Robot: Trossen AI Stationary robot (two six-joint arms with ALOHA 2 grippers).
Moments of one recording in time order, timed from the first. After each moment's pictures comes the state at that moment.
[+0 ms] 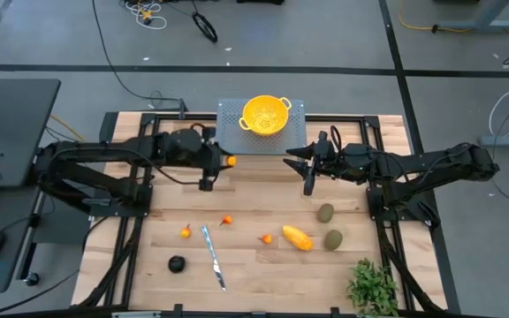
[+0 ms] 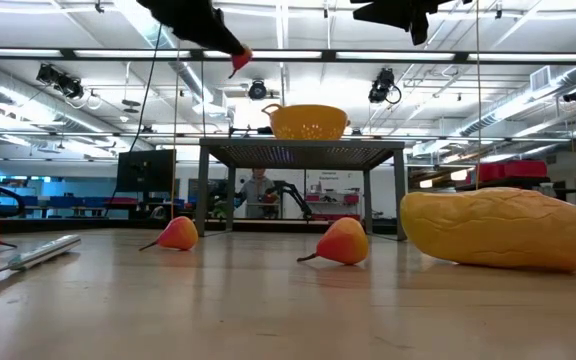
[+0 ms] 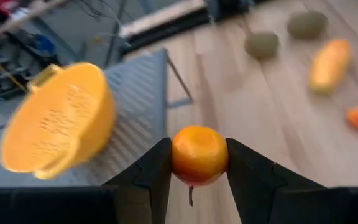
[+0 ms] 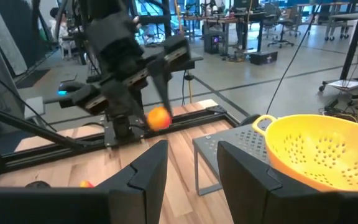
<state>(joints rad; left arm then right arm) 0.13 1.16 1.02 -0.35 -0.12 0.39 0.06 1.09 0.83 0.13 0.35 0.12</state>
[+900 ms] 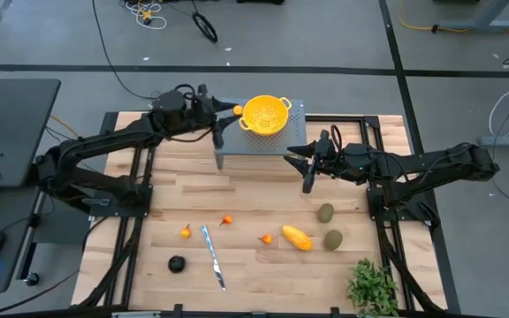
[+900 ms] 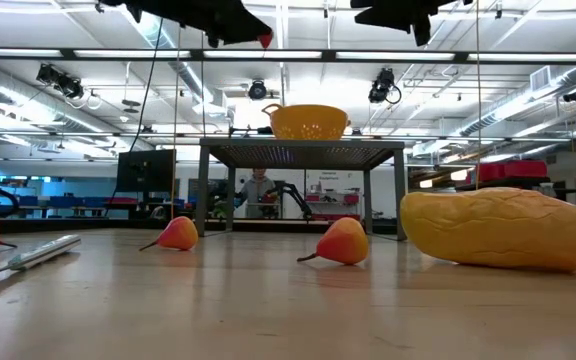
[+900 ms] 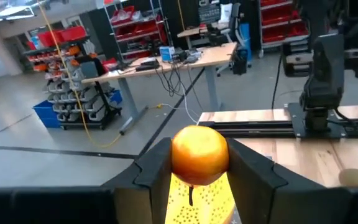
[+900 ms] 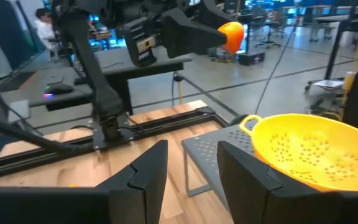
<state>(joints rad) 0.44 1.23 1.02 0.15 0.05 0.24 0.06 1.09 0.83 0.13 0.41 0.12</state>
